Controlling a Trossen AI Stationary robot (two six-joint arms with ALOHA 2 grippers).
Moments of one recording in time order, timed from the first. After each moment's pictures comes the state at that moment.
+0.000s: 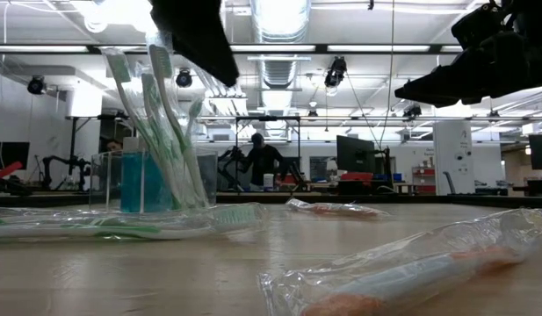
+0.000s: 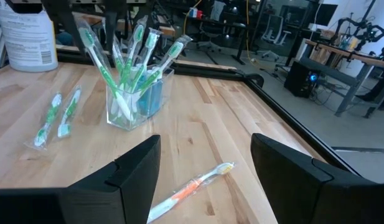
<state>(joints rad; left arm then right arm) -0.38 1.63 1.34 -0.72 -0.47 -0.48 0.13 0.67 0.10 0.44 0.31 -0.11</state>
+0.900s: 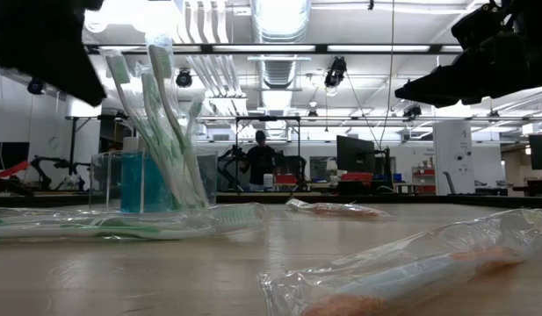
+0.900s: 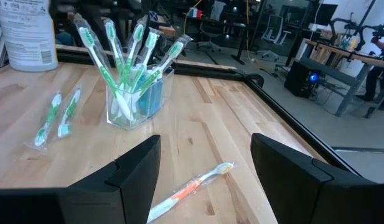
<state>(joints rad) -0.71 1.35 0.95 -0.99 -0.75 -1.45 0.13 0.67 0.10 0.44 0.31 -0.11</state>
